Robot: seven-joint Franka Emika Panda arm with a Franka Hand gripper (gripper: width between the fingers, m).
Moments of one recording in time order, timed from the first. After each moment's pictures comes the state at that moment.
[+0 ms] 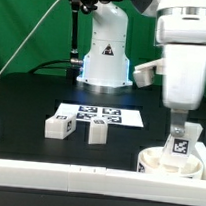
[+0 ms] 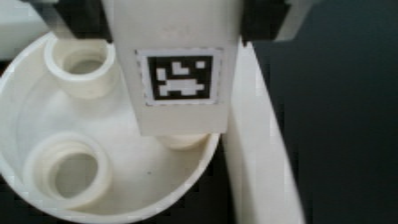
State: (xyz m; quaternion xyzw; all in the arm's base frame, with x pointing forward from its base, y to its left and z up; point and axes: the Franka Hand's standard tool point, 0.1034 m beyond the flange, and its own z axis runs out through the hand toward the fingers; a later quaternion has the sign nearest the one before) arm 0.631 0.070 0.084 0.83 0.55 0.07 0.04
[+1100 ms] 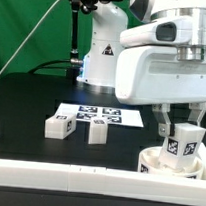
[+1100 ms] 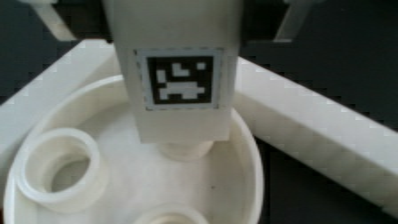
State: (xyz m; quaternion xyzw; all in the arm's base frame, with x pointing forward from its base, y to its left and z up) arm 0.634 0.073 0.082 0.97 0.21 0.12 -0.01
